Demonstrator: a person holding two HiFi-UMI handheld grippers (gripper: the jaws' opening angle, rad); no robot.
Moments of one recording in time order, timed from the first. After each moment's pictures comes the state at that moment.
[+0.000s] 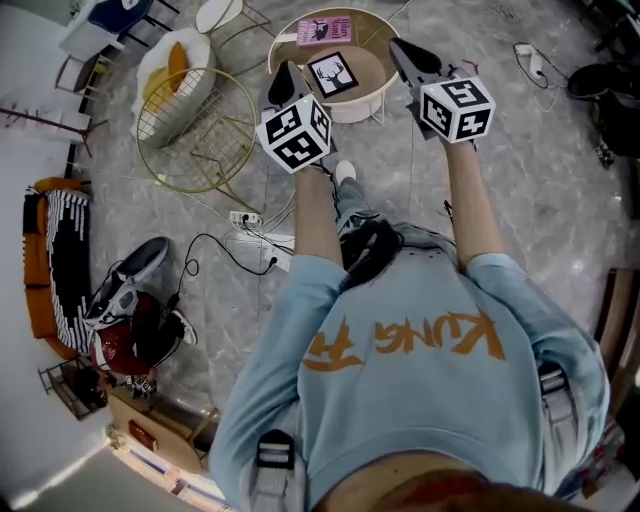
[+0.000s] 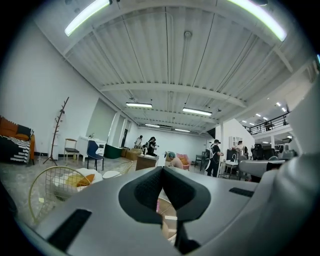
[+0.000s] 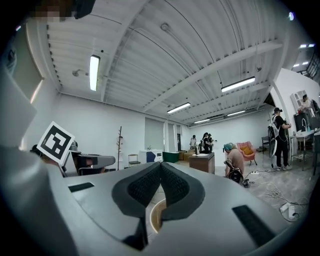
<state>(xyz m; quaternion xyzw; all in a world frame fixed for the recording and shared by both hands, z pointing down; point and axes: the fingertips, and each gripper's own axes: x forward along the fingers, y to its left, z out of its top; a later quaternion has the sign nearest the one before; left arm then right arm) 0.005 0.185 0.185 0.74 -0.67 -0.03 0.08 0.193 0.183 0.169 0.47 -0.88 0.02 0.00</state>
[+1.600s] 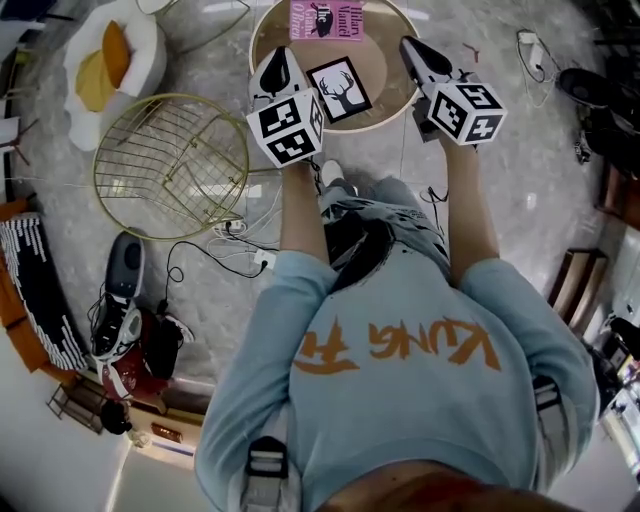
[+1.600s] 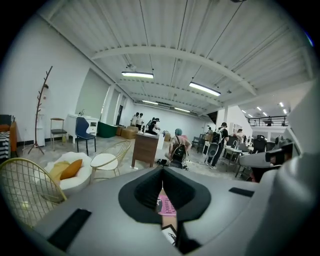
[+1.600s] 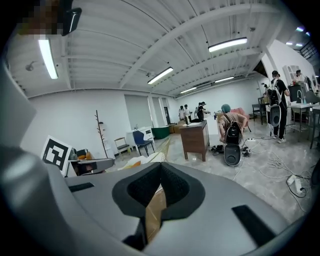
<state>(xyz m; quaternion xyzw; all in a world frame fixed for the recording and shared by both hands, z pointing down) -0.091 -0.189 0.314 0.76 -0.62 0.06 0.18 0.108 -0.182 0.288 0.49 -0.84 0.19 0.10</state>
